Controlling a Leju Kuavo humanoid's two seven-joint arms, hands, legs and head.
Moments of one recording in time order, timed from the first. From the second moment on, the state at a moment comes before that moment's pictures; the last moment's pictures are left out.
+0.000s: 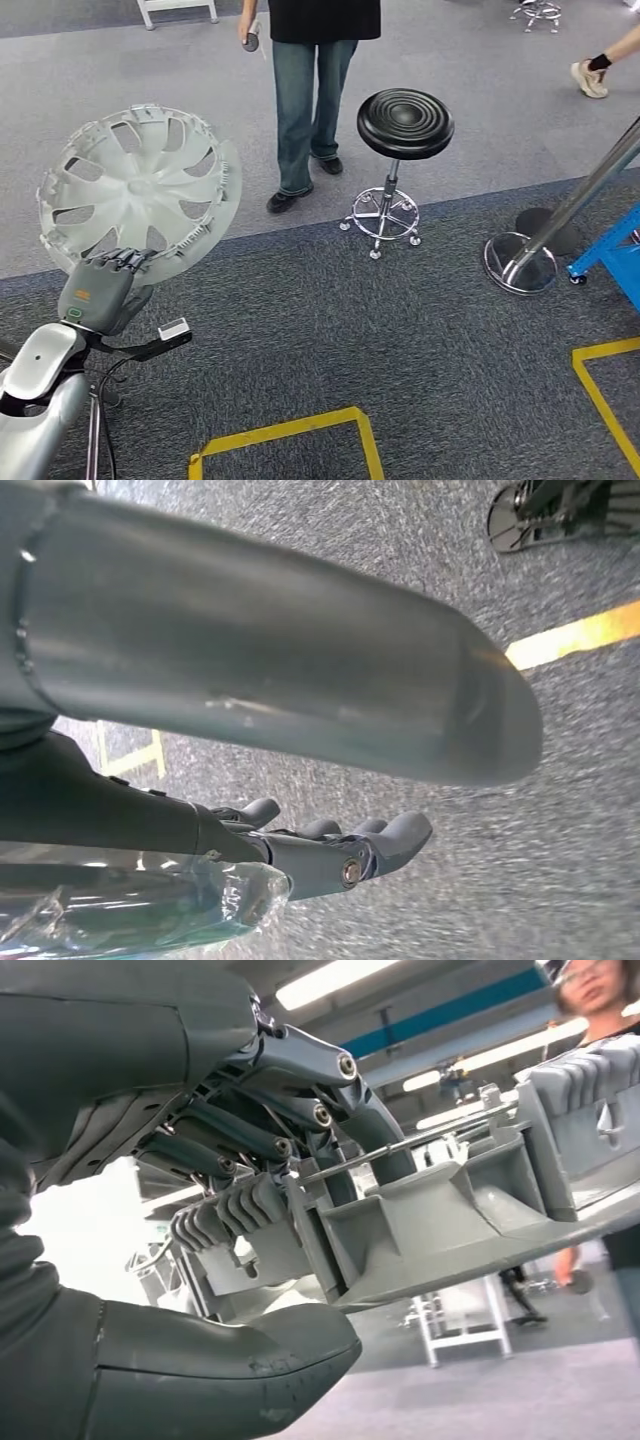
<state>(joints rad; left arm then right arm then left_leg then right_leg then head) -0.13 0.29 -0.33 -1.53 -1.22 0.19 -0.07 0.06 0.36 -1.57 -0.92 1.50 0.35 -0.27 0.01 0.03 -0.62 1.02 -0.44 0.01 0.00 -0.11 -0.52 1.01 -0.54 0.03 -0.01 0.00</state>
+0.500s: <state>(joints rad) -0.12 0.30 -0.31 -1.53 -1.22 0.20 -0.07 0.06 0.36 -1.57 -0.92 1.50 0.36 -0.27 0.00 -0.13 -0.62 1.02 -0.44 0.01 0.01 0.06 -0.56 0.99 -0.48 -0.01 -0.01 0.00</state>
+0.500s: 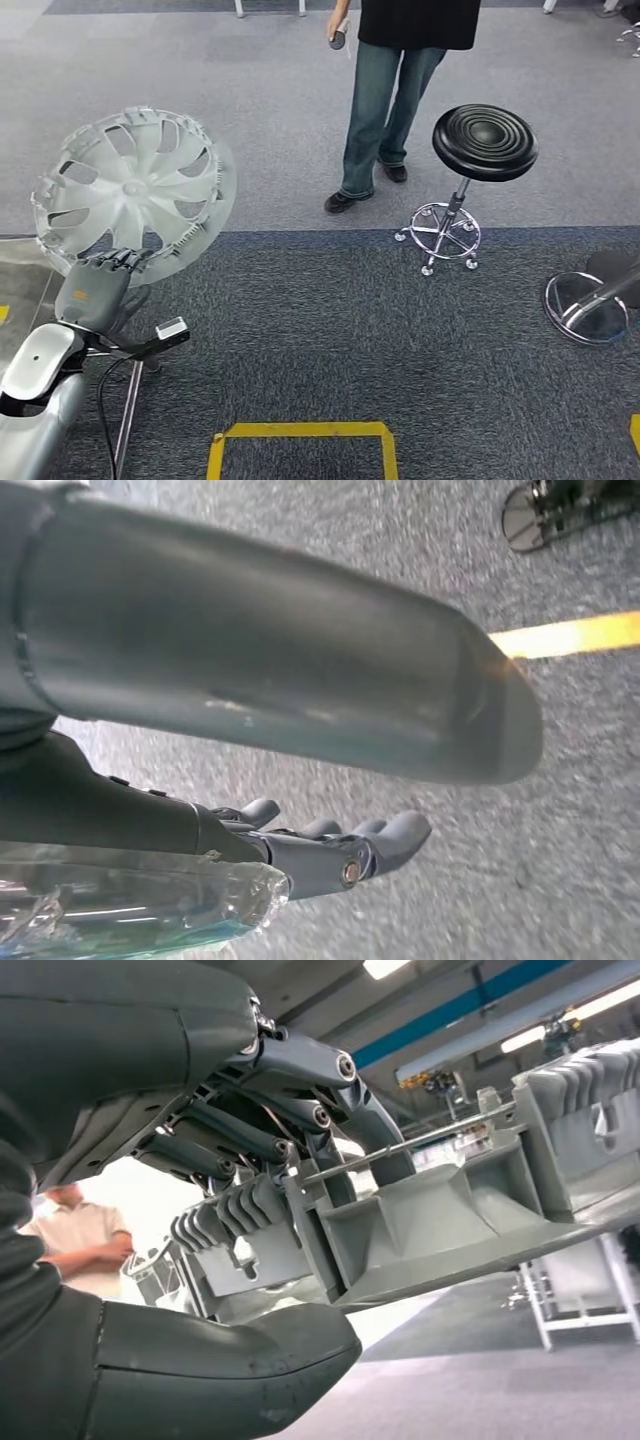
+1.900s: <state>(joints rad) -0.10 0.32 -0.30 -1.53 -1.21 0.19 -0.07 0.06 0.36 -1.57 -0.91 1.49 0.37 -0.26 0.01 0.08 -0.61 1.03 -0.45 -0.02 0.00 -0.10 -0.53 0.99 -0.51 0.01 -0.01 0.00</state>
